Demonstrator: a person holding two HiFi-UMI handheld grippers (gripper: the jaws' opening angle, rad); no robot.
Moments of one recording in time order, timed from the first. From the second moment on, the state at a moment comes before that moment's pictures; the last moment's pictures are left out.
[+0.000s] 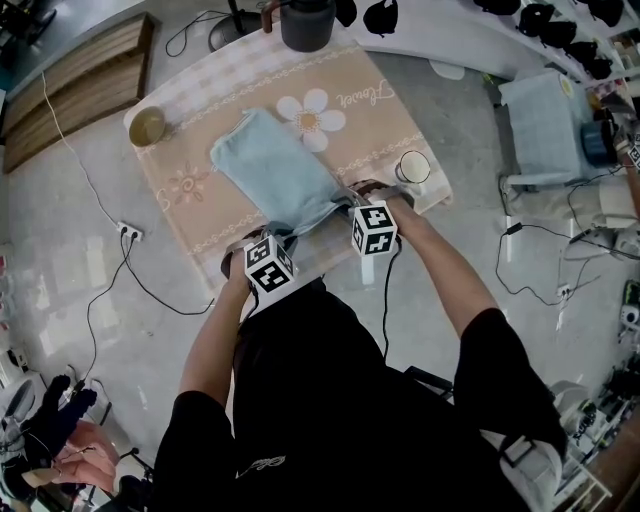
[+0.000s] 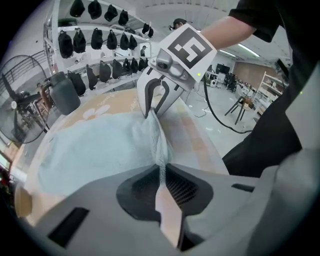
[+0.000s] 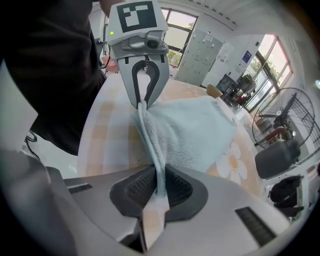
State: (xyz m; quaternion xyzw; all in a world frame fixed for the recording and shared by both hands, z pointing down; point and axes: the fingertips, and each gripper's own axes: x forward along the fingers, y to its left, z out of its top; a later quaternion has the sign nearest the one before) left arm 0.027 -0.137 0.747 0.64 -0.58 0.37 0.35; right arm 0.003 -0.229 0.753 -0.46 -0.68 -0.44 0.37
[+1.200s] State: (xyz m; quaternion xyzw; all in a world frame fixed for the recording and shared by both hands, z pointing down) left arm -0.051 -0.067 0.666 0.62 -0.66 0.04 0.43; right arm -0.053 -0.163 0.666 -0.52 -0.65 -0.41 0.36
